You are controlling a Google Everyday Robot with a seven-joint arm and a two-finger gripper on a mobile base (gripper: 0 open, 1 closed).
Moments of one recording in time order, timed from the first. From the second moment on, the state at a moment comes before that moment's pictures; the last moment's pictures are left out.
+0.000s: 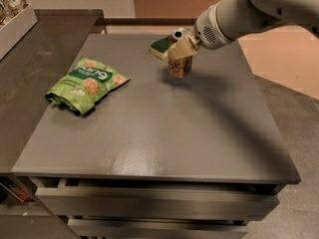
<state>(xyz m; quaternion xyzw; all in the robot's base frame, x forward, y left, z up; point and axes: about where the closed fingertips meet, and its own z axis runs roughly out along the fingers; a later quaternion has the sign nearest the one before) 0.641 -0.070 0.953 -0.41 0.81 0.12 0.41</state>
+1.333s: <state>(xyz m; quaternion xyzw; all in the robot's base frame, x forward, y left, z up) 0.729 -0.084 0.934 -0.37 0.84 0.11 0.39</state>
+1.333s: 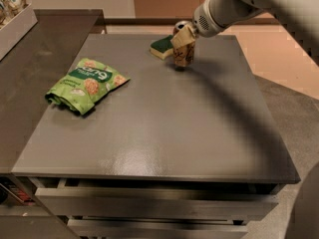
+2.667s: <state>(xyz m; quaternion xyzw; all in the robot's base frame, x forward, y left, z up) 0.755 -0.078 0.920 -0.37 0.84 0.13 0.38</state>
